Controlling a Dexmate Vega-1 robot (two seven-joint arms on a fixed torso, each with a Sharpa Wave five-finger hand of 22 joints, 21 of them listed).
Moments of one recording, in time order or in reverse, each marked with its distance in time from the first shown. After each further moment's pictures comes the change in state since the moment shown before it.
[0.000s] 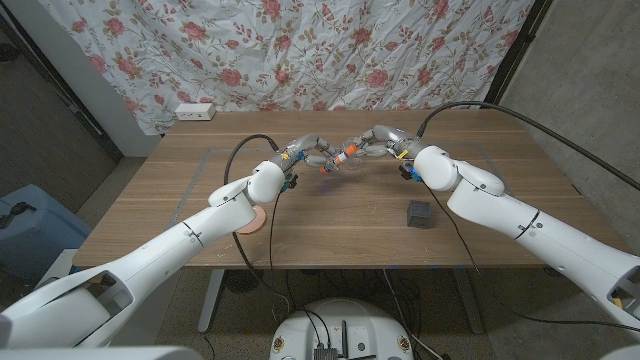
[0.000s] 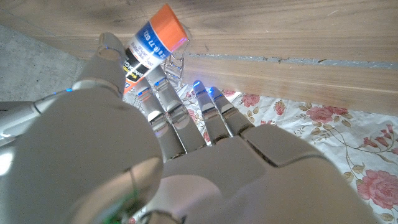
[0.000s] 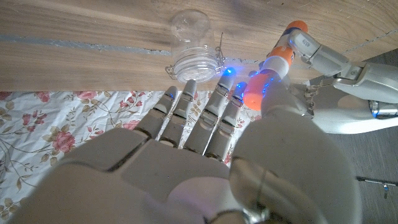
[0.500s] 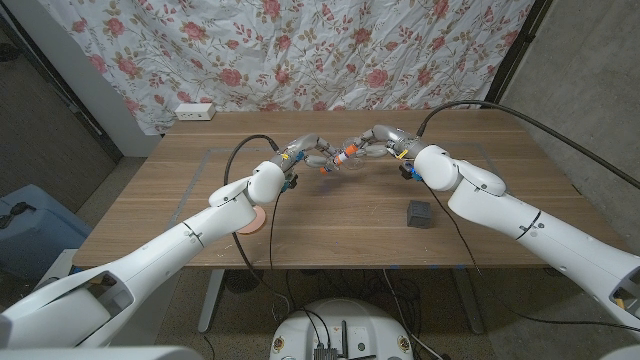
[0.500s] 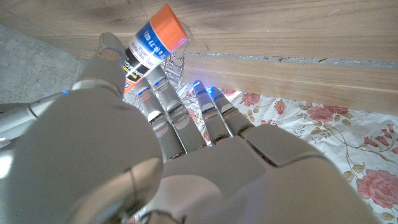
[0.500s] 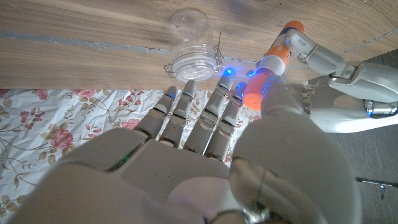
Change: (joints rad) left arm 0.001 -0.003 -0.001 0.003 0.002 -0.004 0.005; left_hand 0.000 0.000 0.000 0.000 -0.001 0.000 0.000 -0.004 0.000 0.000 0.000 -0.003 0.000 0.000 0.000 0.000 0.000 0.000 0.000 0.000 0.000; right arm -0.001 -0.003 -0.001 -0.012 -0.010 -0.006 0.006; right_hand 0.000 0.000 0.000 0.000 0.000 0.000 0.000 -0.009 0.000 -0.009 -0.002 -0.008 0.000 -0.008 0.000 0.000 0.000 0.000 0.000 0.000 0.000
